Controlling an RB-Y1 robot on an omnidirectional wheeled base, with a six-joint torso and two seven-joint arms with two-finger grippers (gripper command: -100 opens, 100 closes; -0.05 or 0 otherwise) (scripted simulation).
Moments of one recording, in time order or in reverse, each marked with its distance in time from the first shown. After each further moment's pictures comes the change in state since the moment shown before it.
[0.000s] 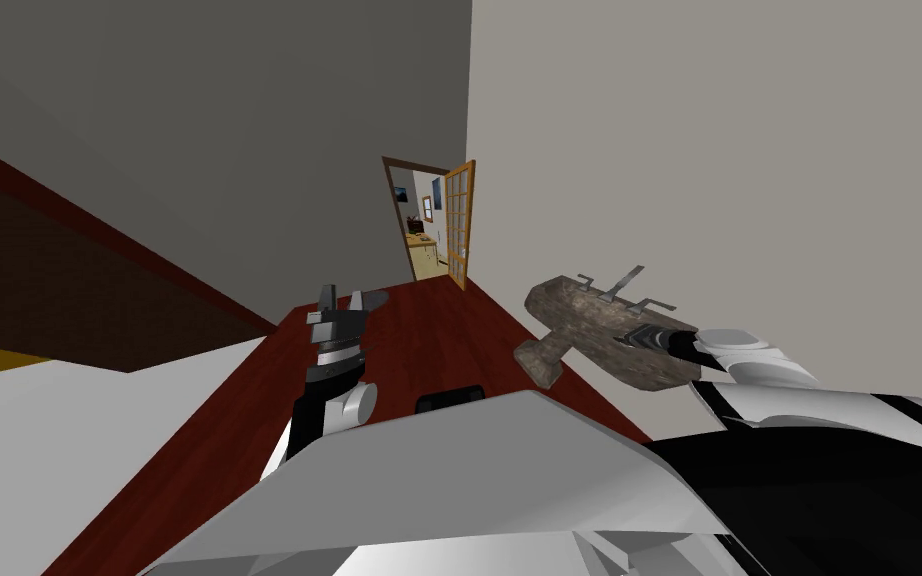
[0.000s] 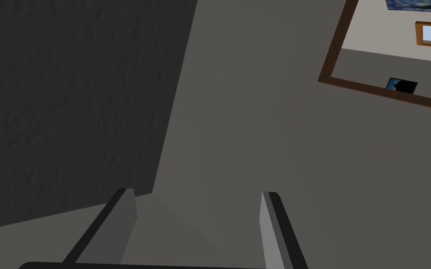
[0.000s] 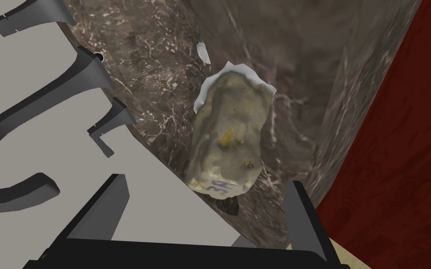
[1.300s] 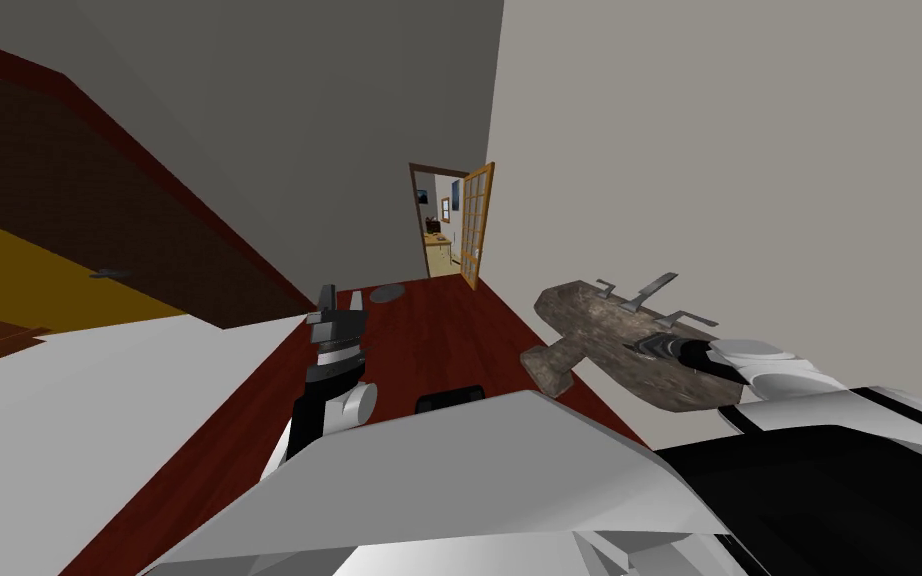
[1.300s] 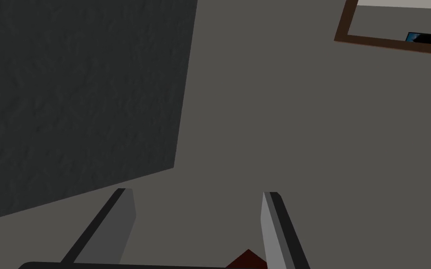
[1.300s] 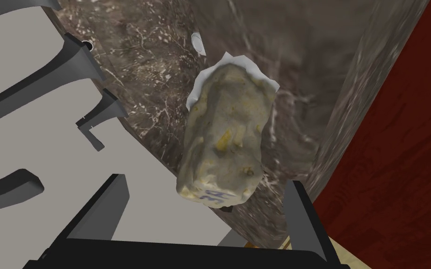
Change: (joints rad) left arm 0.000 0.000 0.000 0.000 0.000 0.000 0.000; right arm 0.100 -0.060 0.298 0.004 -0.393 0.116 -0.002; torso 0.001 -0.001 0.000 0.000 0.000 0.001
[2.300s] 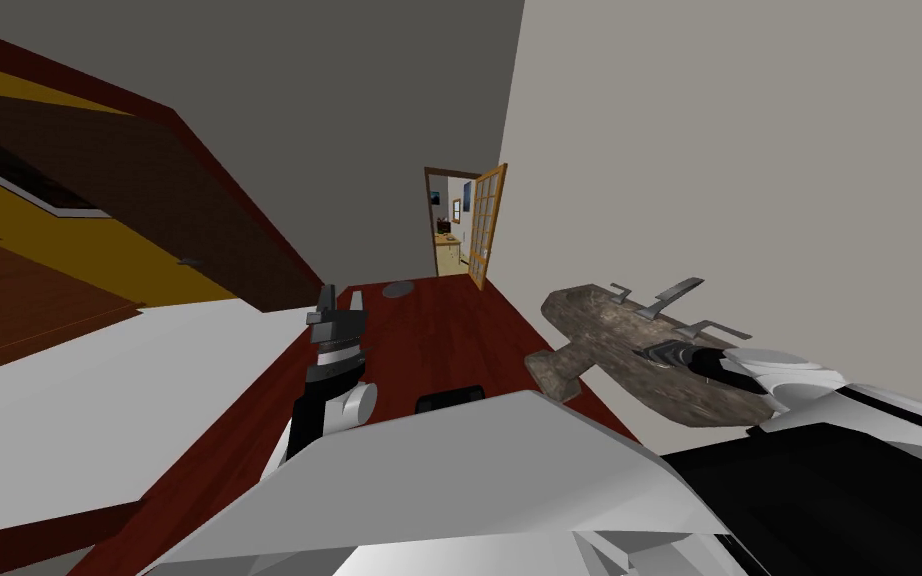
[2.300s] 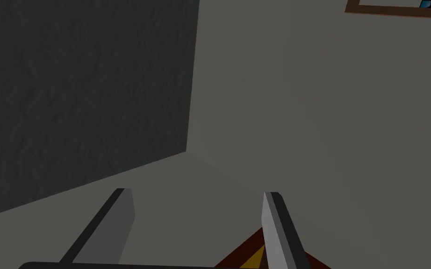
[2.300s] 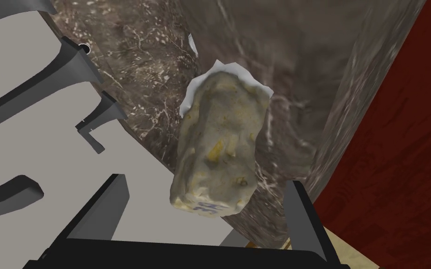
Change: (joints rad) left arm 0.000 0.000 0.000 0.000 0.000 0.000 0.000; right arm 0.057 -0.036 0.197 0.009 -0.285 0.067 0.004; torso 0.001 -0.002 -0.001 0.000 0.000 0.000
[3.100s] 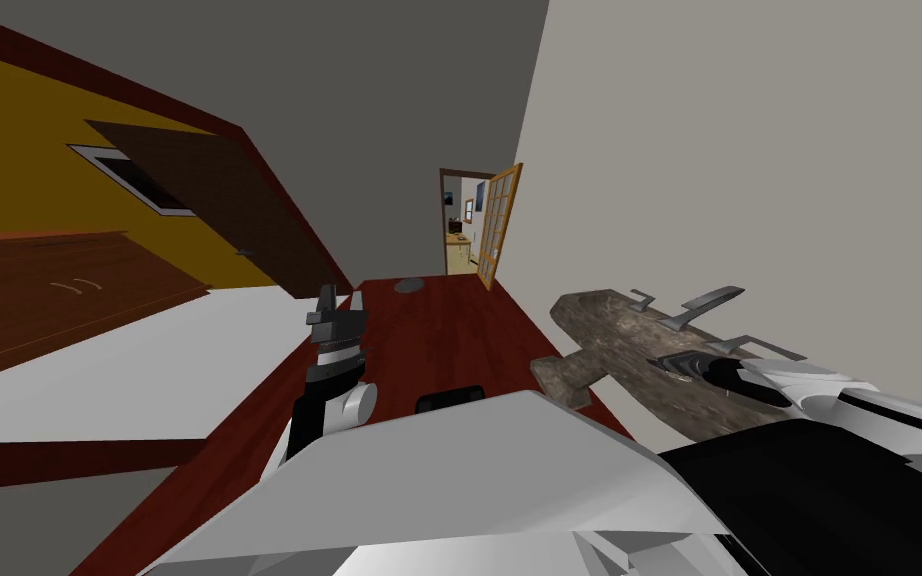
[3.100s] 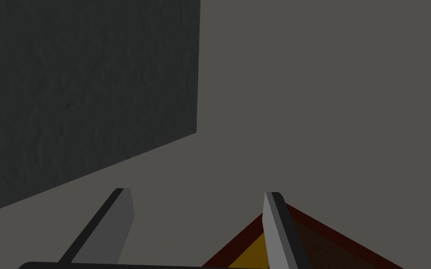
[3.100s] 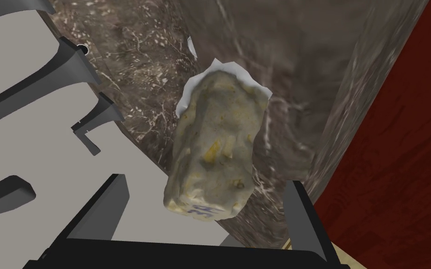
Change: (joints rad) left arm 0.000 0.000 0.000 0.000 0.000 0.000 0.000; right arm 0.078 -0.040 0.175 -0.025 -0.225 0.080 -0.017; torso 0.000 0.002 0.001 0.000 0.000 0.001
